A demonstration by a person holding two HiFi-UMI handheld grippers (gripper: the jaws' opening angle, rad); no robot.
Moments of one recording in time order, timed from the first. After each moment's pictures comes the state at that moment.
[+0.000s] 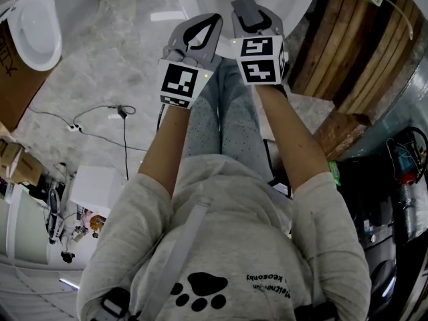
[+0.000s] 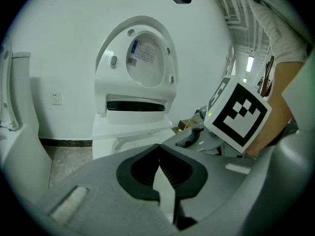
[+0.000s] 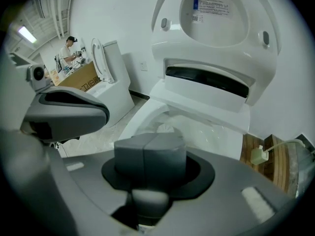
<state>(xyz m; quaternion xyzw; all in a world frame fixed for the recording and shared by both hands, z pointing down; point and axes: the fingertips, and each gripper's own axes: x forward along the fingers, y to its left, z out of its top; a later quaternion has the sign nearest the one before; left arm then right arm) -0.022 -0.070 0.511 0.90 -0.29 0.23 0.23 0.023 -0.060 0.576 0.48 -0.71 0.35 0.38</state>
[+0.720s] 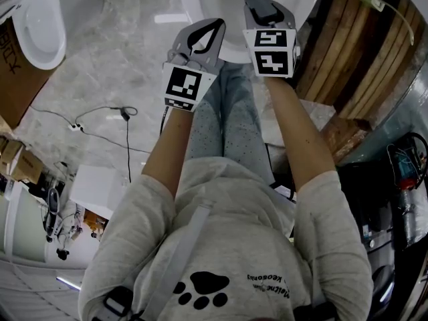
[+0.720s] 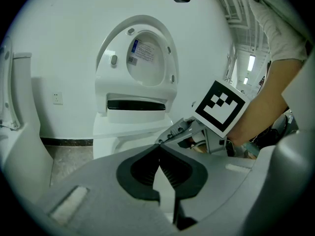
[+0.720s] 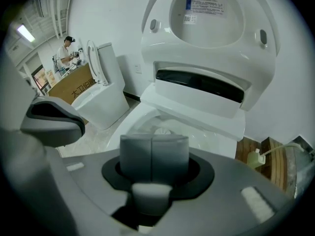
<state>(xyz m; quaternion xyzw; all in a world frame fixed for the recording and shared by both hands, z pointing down) -0.023 -0.068 0.512 0.90 -0.30 0.23 0.23 0.048 -0.089 0.577 0.49 -0.71 0.34 0.38</state>
